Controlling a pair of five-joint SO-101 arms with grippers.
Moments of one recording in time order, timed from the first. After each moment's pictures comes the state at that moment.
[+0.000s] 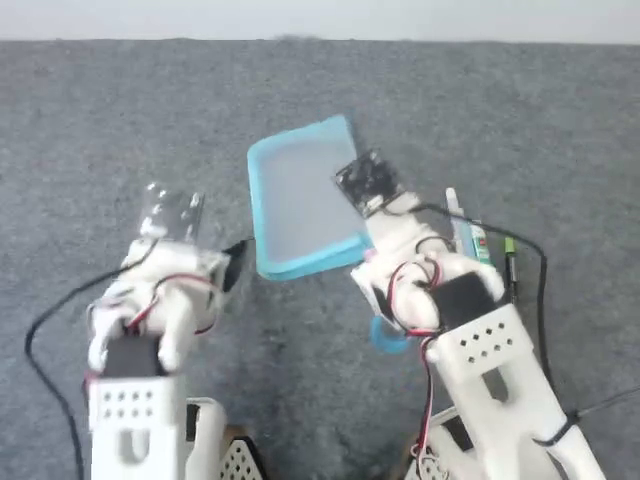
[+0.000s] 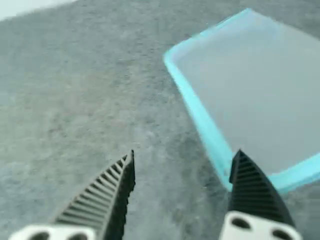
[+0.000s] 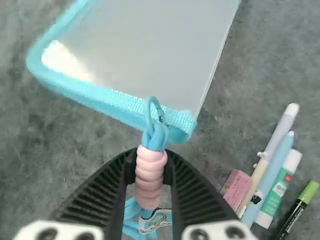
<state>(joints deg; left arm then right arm) -7.8 -67.2 65.2 57.4 -8.2 -28.3 -44.4 43.3 66.2 11.1</state>
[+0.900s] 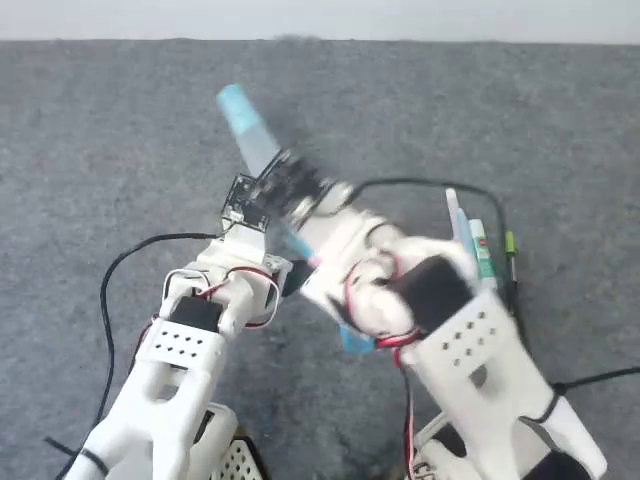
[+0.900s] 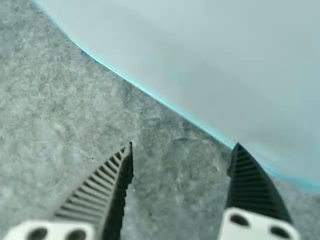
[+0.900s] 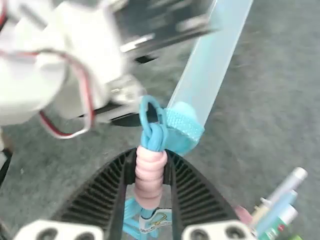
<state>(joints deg) 7.5 -43.2 72.7 33.9 -1.3 -44.1 -34.2 19.3 80.7 15.6</state>
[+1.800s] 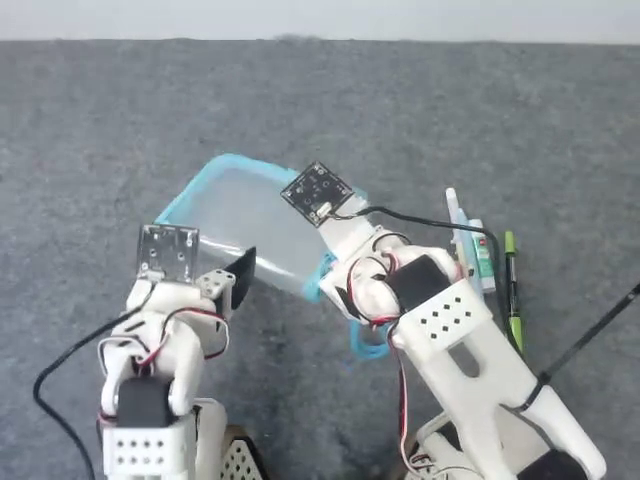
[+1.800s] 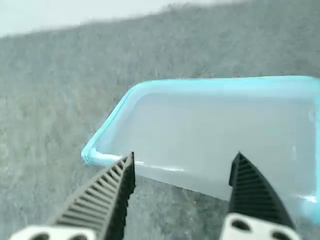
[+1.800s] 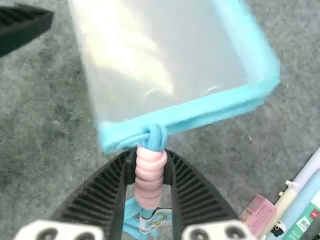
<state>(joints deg) -6.6 -91.3 79.0 58.3 -2.5 -36.1 -32.4 38.8 62.9 12.2</state>
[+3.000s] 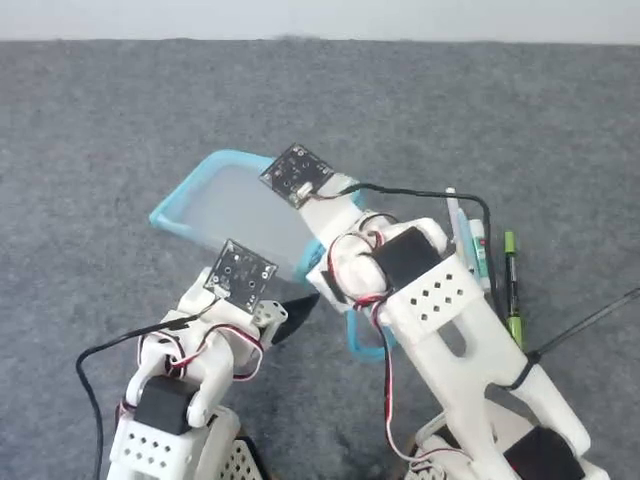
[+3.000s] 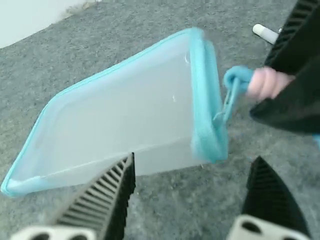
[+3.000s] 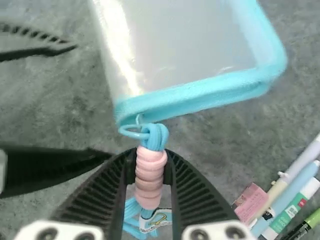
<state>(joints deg) 11.3 -92.5 82.2 60.5 -9.4 -38.9 -26.1 21.1 78.7 12.2</state>
